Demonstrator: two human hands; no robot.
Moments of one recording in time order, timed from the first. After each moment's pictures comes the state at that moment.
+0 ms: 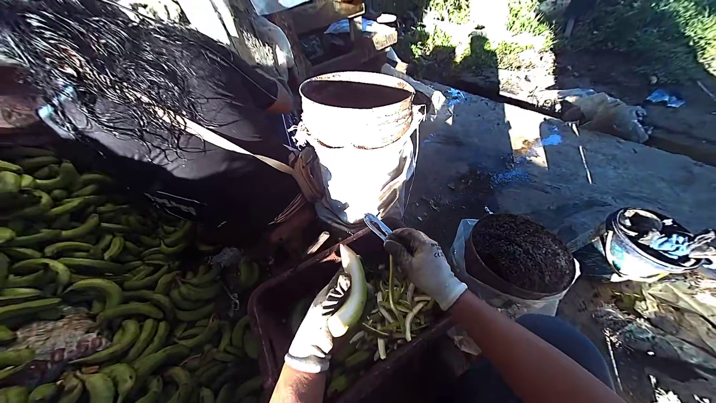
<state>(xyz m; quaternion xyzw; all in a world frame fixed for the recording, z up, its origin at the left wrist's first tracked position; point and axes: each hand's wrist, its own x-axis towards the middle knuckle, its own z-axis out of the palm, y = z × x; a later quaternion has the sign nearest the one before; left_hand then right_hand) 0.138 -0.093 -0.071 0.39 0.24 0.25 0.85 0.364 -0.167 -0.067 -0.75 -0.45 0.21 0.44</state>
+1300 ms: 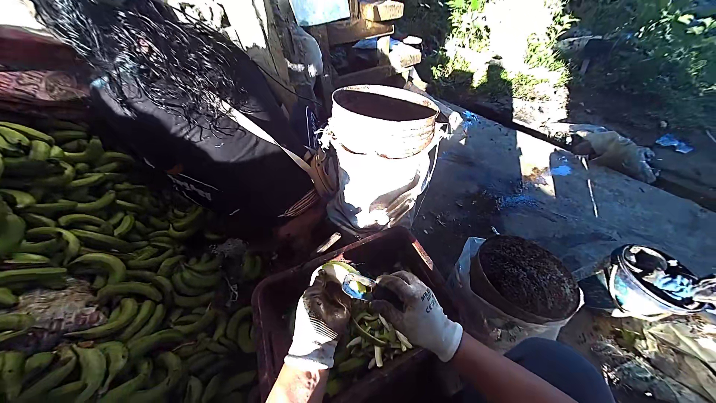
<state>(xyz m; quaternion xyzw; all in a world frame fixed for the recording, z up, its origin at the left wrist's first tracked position) 0.146 -0.089 -0.065 0.18 0.31 0.49 0.79 0.310 -0.194 -0.090 -0.64 -0.64 0.09 0.41</state>
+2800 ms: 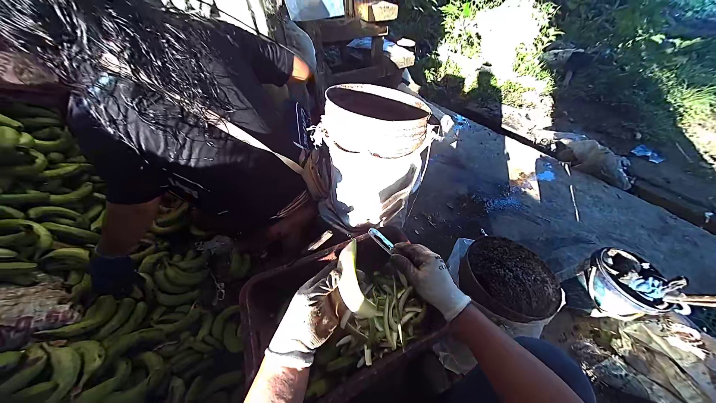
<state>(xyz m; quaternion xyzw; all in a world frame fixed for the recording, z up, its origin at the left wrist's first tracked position) 0.123 -0.087 -0.053 0.39 0.19 0.31 0.85 0.373 -0.176 -0.075 -0.72 -0.52 0.20 0.41</state>
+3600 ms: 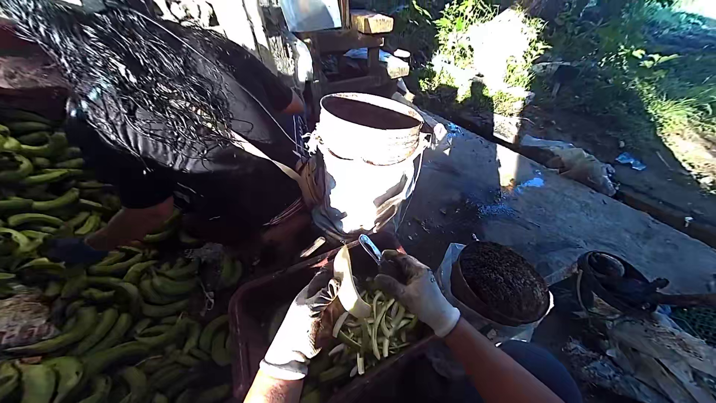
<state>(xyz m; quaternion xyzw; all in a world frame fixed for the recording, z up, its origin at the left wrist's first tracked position) 0.132 -0.094 -0.057 0.46 0.25 0.33 0.79 0.352 -0.188 -0.060 -0.68 -0.50 0.26 0.48</state>
